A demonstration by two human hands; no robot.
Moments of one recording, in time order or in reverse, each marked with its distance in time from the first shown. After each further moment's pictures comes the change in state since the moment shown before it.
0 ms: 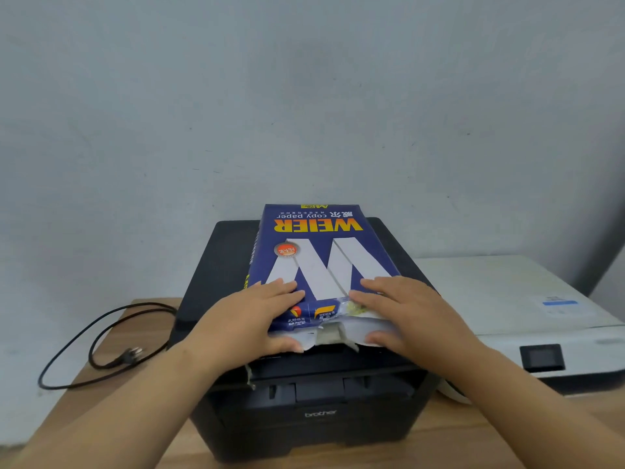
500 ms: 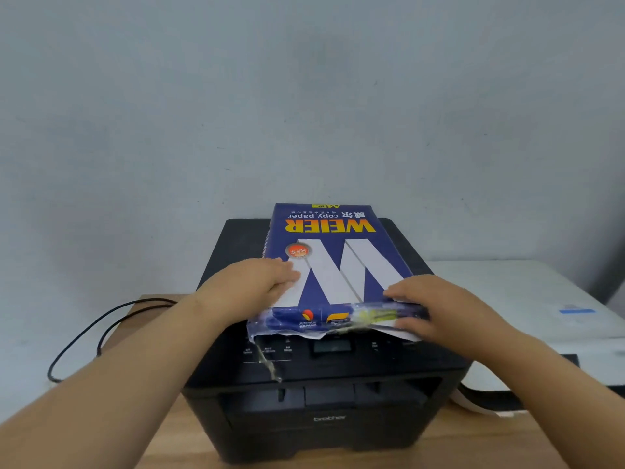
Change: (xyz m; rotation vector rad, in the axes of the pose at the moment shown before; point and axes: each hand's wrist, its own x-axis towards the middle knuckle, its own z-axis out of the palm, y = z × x) left_hand 0.034 -0.031 -0.017 0.015 -0.043 -0.087; right_hand 0.013 0.028 -0.008 0.208 -0.179 0.145
